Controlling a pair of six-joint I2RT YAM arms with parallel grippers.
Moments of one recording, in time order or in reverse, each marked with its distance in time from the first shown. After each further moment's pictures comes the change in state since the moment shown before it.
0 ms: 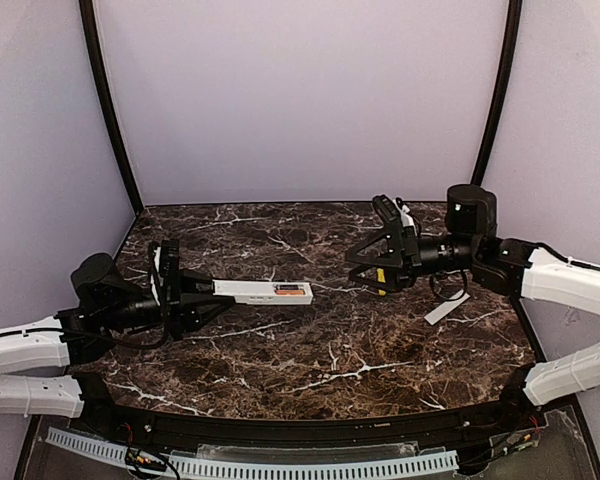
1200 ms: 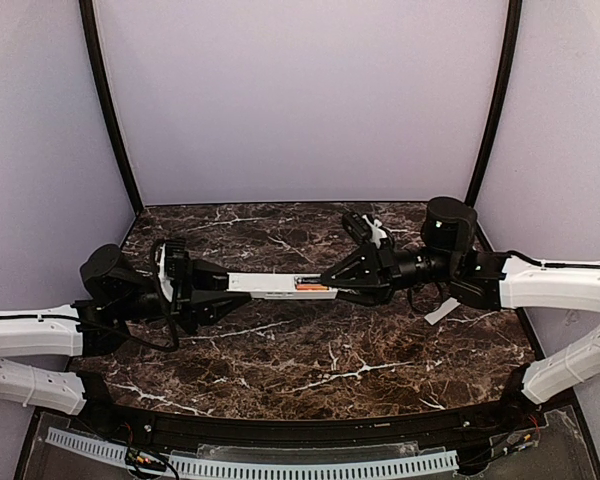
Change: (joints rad) left arm -0.070 0.183 0.078 0.240 0.069 0.103; right arm 0.145 0.121 -0.029 0.287 -0.041 0.237
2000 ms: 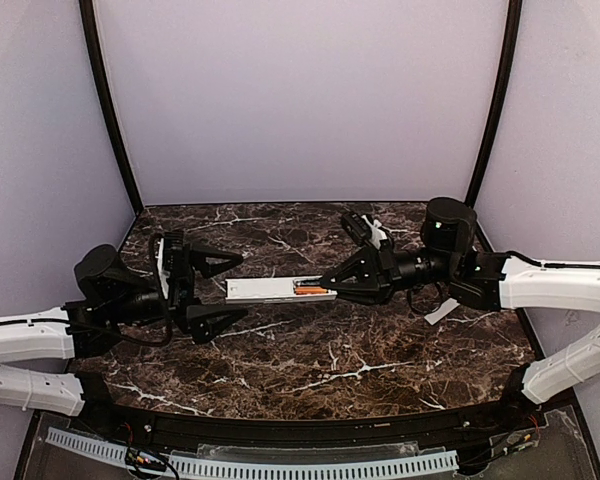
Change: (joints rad) left arm -0.001 -0.062 0.000 -0.108 -0.081 -0.048; right arm 0.006 0.002 0.000 0.005 -0.003 -0.024
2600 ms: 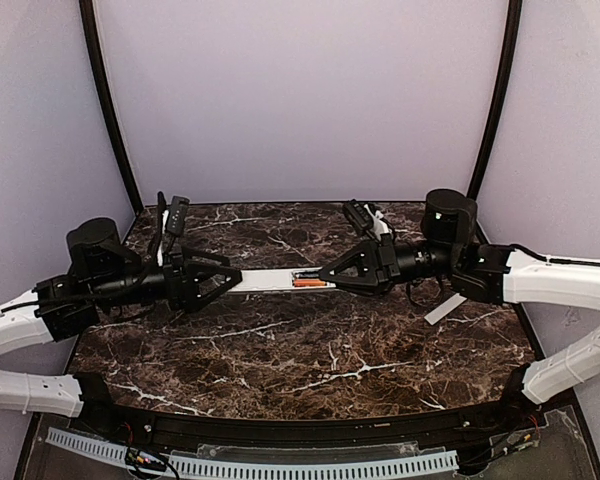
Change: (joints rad) left arm 0.000 -0.101 0.196 -0.534 -0.192 -0.464; right arm -0.006 -0.008 0.054 -0.087 0.043 -0.132
